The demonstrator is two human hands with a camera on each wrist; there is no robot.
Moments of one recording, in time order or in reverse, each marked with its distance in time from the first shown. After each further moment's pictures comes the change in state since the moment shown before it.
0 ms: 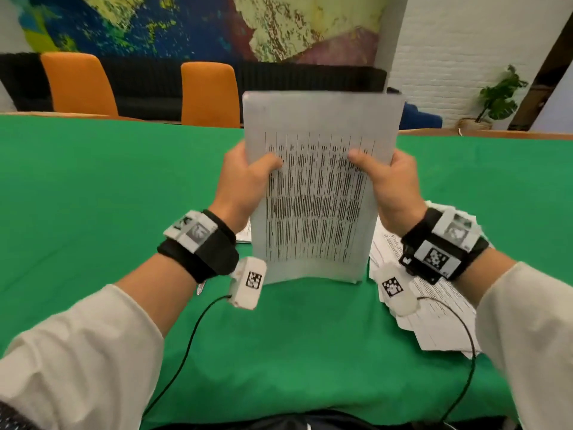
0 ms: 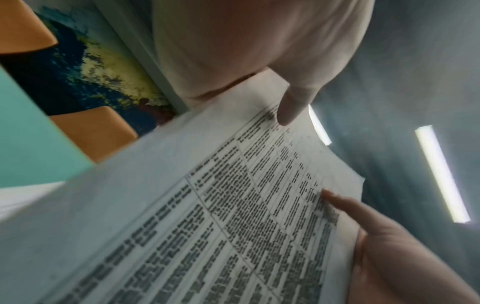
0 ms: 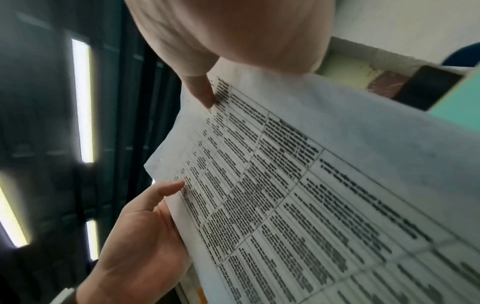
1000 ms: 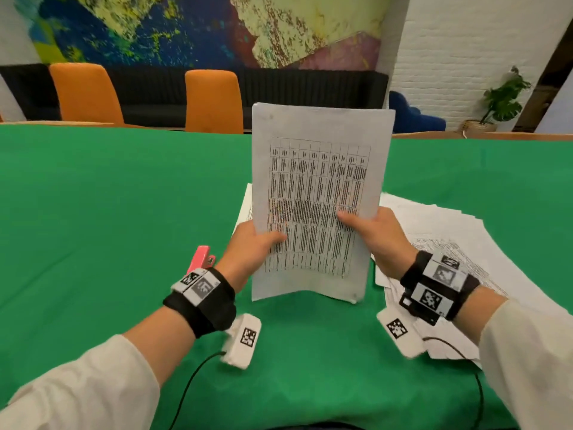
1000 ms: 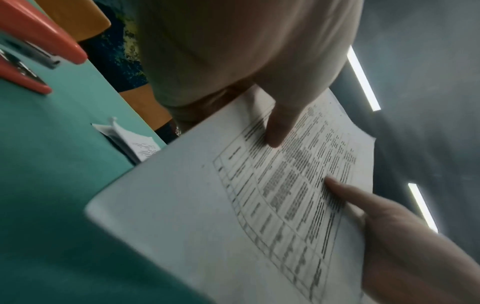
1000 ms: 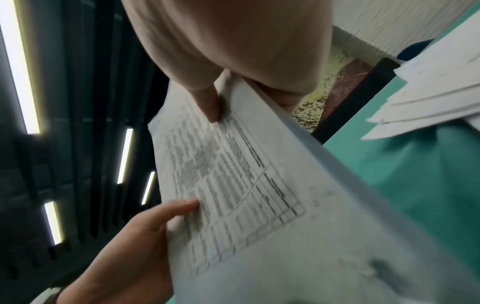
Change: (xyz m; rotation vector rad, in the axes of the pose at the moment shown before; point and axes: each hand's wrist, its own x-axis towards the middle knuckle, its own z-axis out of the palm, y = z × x) left_hand -0.049 -0.067 -0.010 0.193 -0.128 -0.377; right_hand -0.031 0.059 -0.006 -0.118 -0.102 0.236
